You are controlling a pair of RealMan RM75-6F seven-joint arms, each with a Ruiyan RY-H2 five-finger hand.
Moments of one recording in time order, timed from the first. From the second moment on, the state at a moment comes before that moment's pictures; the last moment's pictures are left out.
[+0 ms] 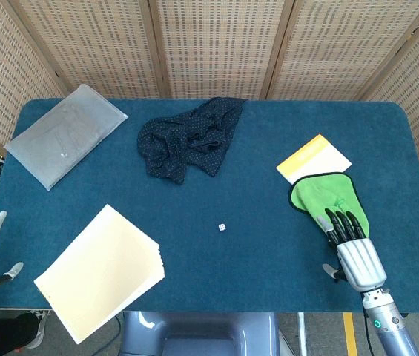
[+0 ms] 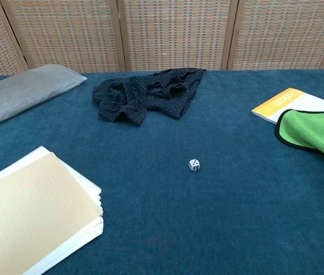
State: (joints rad) left arm -0.02 -1.23 -0.04 -1.54 1.54 1.60 0.17; right arm 0.20 -1.31 0.01 -1.50 -1.65 1.45 -0.14
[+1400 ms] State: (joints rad) left arm -0.03 -1.23 -0.05 -1.54 1.51 1.58 0.14; right arm 0.44 -1.47 0.17 -1.60 -1.48 1.14 -0.34
